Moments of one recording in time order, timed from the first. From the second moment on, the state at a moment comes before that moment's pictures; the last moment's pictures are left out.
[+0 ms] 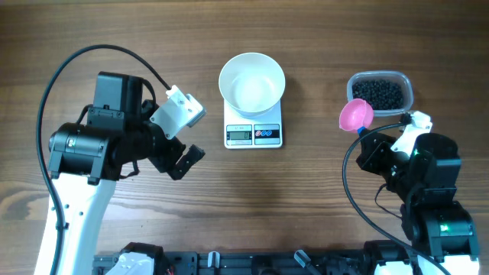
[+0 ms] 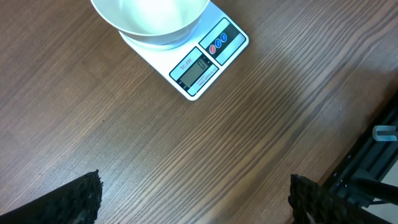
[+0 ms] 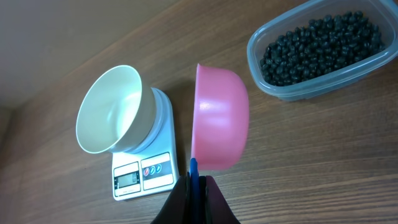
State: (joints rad) left arm -0.17 1.20 1.34 -1.28 0.35 0.58; right arm 0.03 0.70 0.74 -0.68 -0.19 0.49
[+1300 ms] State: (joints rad) left arm -0.04 1.18 1.35 -1.38 0.47 0.80; right arm 0.03 0.70 0.74 -0.67 -0.19 0.44
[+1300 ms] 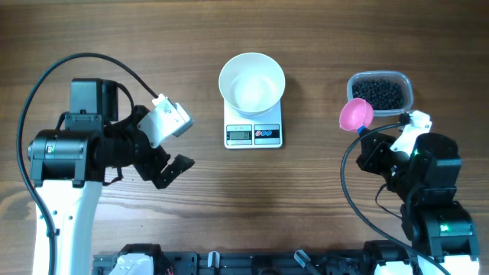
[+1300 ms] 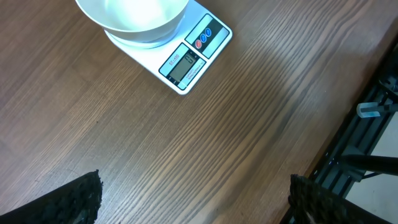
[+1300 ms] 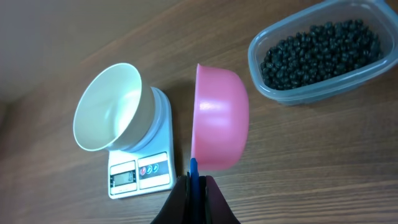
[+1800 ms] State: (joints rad) left arm -0.04 1.18 1.35 -1.38 0.47 0.80; right arm 0.03 0.70 0.84 -0.76 -0.19 0.33
